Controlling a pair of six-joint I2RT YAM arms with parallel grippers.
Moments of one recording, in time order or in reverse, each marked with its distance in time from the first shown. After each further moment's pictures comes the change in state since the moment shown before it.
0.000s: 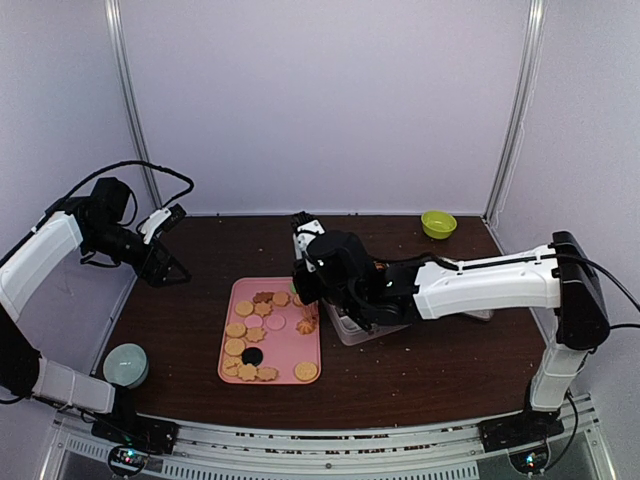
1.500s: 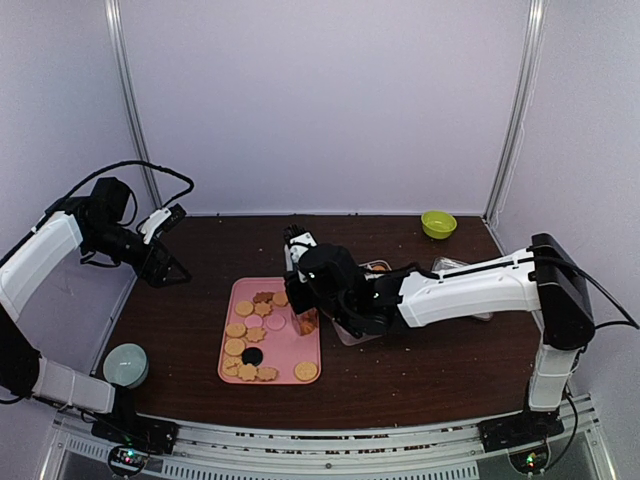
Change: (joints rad) left arm 0.000 0.000 0.001 0.000 0.000 0.005; right arm -0.001 0.078 -0.003 0.083 -0.037 0.032
